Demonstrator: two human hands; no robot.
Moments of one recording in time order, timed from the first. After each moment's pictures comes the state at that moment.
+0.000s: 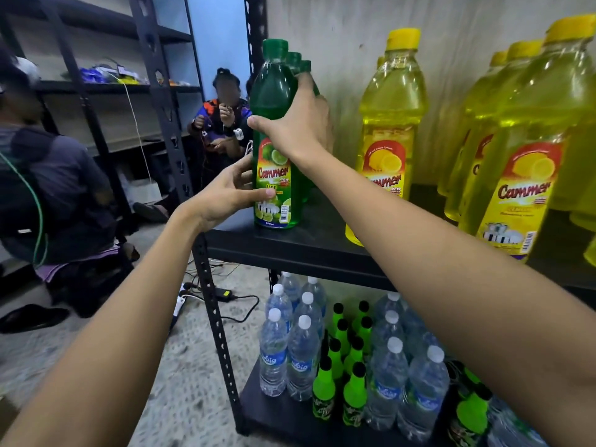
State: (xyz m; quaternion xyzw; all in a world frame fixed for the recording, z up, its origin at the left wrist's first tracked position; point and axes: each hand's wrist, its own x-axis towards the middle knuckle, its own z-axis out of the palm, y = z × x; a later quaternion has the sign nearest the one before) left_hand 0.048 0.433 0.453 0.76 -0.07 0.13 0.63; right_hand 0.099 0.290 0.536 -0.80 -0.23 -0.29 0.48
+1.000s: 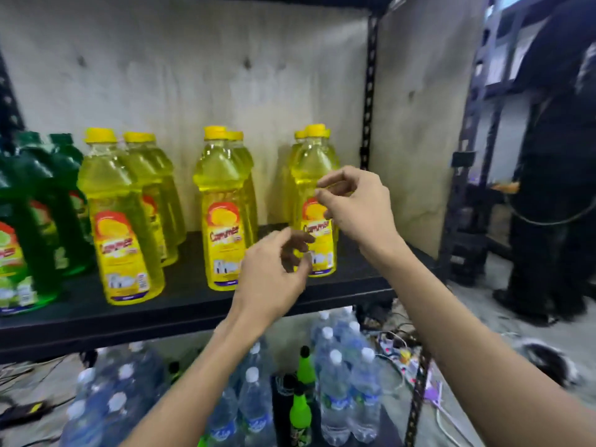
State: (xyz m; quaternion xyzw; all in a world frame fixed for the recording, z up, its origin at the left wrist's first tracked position) left_hand 0.022 -0.001 0.449 0.80 -0.25 0.35 0.41; right_hand 0.034 -0.149 0.523 -0.77 -0.07 -0.35 0.53
